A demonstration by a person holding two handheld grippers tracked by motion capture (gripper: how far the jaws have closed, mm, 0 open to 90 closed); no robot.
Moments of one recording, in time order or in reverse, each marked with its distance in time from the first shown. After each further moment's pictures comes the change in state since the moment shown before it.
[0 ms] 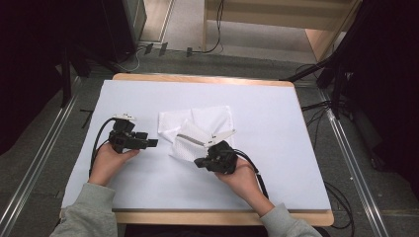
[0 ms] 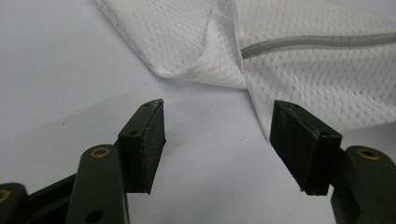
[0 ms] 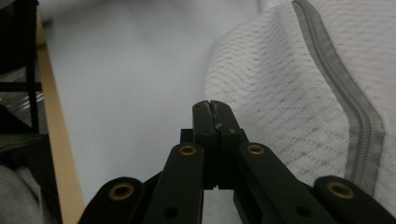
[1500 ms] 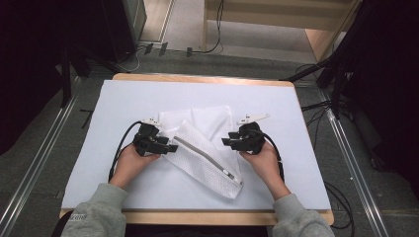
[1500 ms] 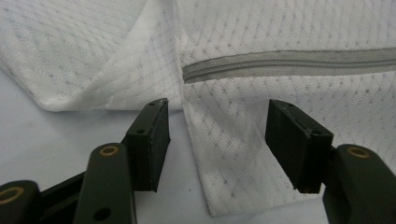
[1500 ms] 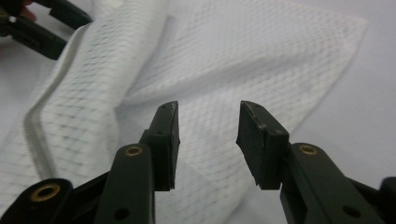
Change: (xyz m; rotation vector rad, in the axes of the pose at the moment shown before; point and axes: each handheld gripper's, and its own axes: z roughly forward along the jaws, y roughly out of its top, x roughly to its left) left arm -0.034 0.006 0.055 0.063 -0.038 0.104; right arm -0.092 -0.019 -0.040 -0.101 -0.245 0.149
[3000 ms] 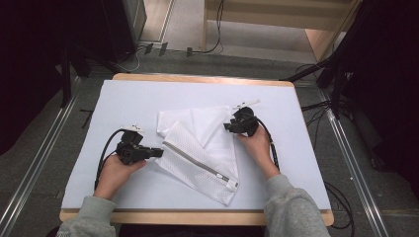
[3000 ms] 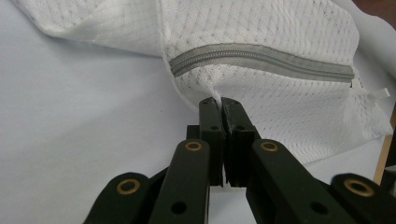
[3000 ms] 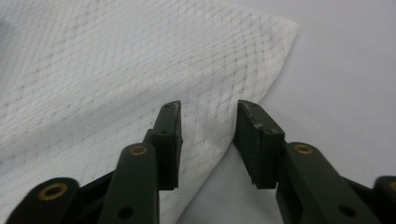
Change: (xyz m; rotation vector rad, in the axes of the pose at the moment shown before) left arm -0.006 -0.030 -0.049 -0.028 -0.076 -0.108; right arm -0.053 0.024 0.059 0.059 -0.151 0.044
